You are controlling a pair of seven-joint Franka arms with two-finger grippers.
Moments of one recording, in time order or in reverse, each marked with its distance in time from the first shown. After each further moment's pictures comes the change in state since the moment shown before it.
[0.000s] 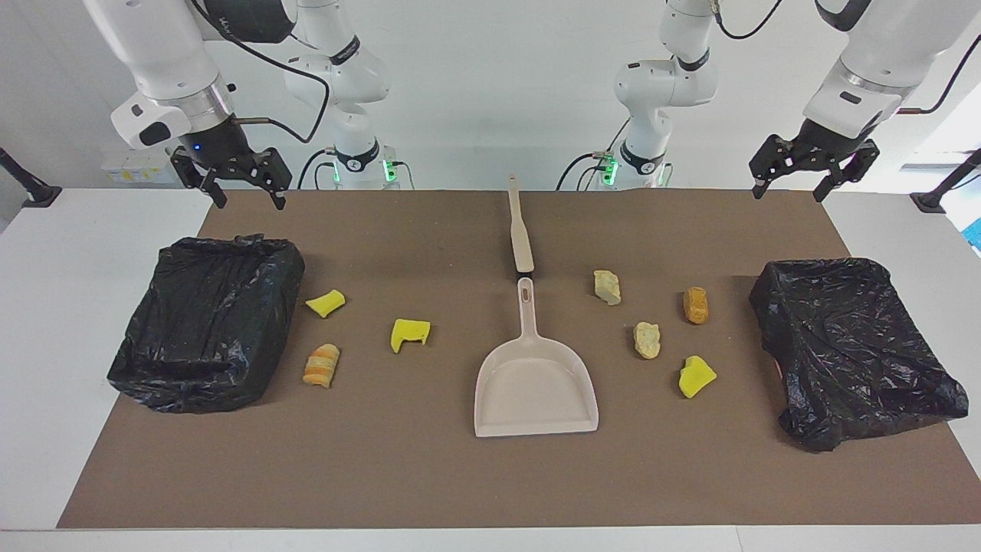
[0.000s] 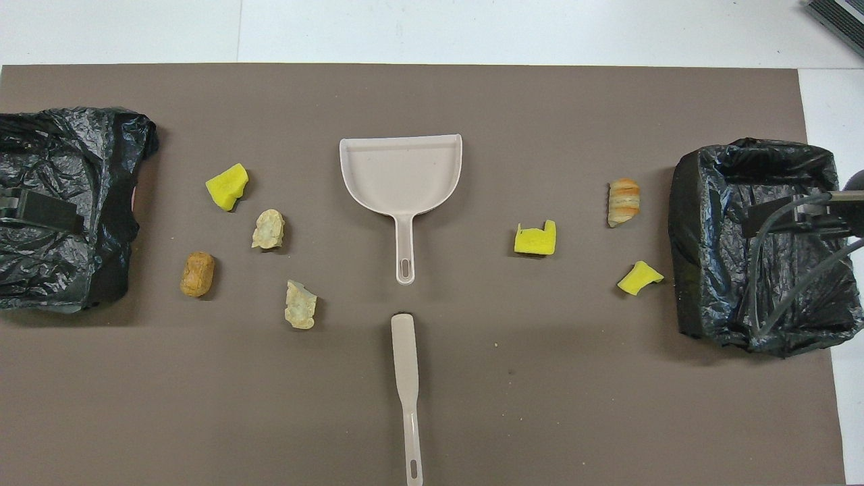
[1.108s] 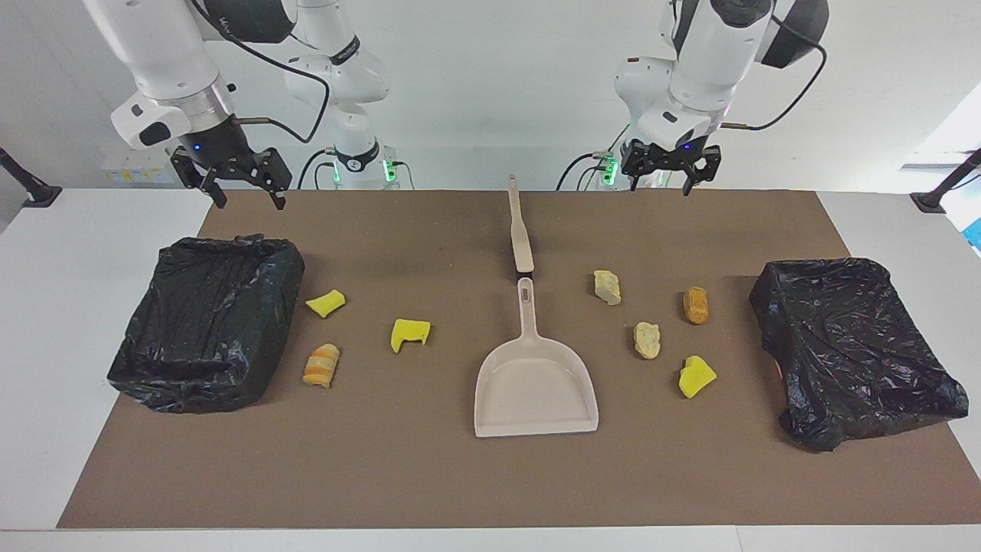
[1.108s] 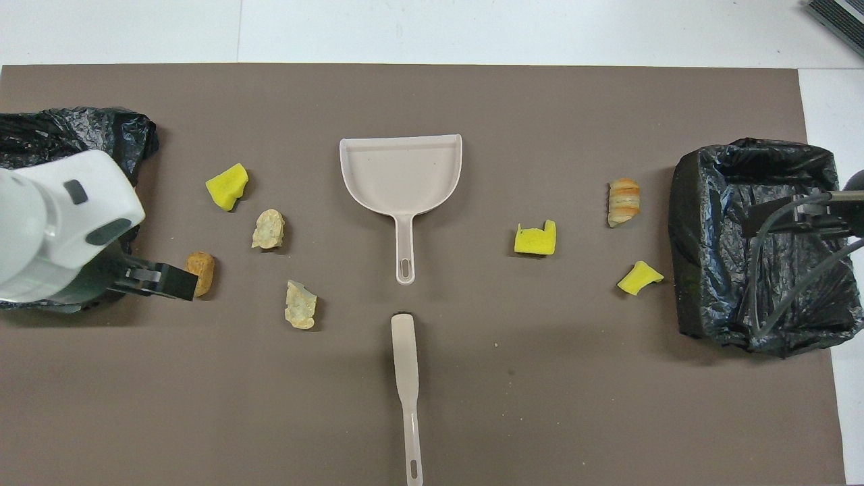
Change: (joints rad) left arm -0.317 -0.221 -0.049 -0.482 -0.016 0.173 -0.317; right arm 0.000 0.000 0.000 0.000 0.000 0.000 0.000
